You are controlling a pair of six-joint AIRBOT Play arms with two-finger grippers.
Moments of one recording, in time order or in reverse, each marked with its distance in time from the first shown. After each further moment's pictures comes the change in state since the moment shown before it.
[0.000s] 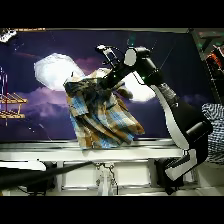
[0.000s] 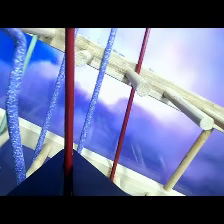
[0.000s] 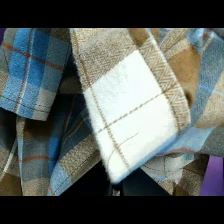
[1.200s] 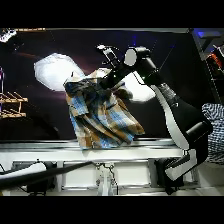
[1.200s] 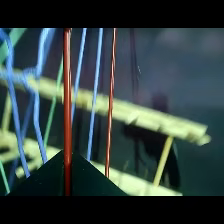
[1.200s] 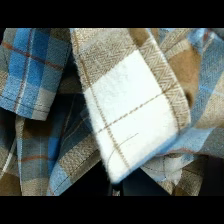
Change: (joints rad) left arm -0.206 0.264 0.000 0.145 0.055 -0.001; right arm 0.000 0.000 0.000 0.000 -0.001 -0.006
